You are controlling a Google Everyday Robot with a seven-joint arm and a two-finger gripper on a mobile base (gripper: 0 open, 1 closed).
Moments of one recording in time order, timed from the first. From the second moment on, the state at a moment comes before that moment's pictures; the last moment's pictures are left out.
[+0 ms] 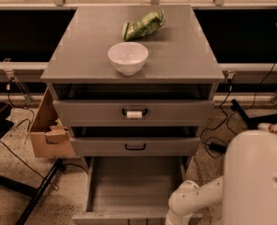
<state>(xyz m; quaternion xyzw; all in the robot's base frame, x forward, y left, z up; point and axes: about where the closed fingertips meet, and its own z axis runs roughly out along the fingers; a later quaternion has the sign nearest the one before) 0.328 -0.140 0.251 0.55 -0.82 -0.13 0.07</state>
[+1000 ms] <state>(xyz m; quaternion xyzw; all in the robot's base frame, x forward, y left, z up) 0.376 -0.150 0.151 0.54 -0.83 -0.15 0.03</state>
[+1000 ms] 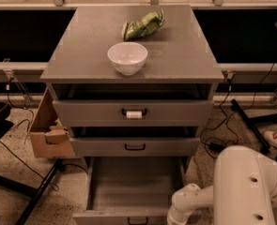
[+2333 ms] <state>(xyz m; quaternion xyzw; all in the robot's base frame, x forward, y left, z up) 0.430 -0.144 0.184 0.55 -0.83 -0.10 -0.07</state>
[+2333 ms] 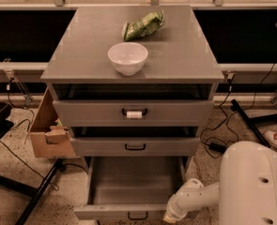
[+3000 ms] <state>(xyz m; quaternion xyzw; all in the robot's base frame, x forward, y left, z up) 0.467 -0.127 0.163 0.55 -0.82 -0.10 -0.11</state>
